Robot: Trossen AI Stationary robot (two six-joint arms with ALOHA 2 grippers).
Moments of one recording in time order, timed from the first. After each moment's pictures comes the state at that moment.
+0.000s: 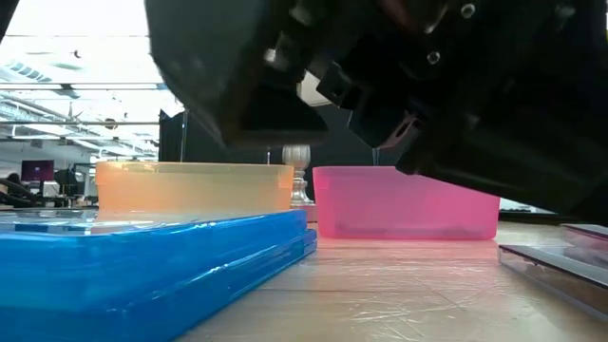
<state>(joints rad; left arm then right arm) -0.50 2.36 1.68 0.03 -0.09 0.20 0.96 1.47 0.34 0.38 0.18 1.64</state>
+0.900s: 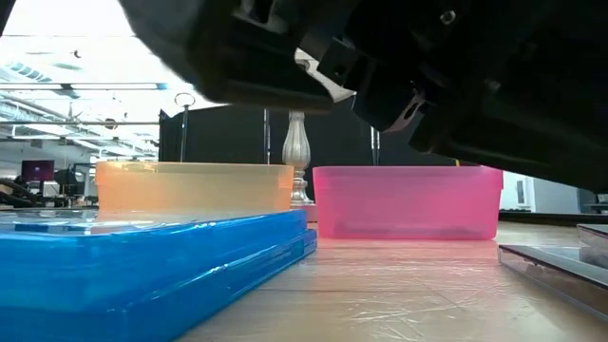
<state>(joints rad) -0.52 2.36 1.68 0.06 -0.10 0.22 0.96 1.48 0.34 0.41 0.06 1.65</state>
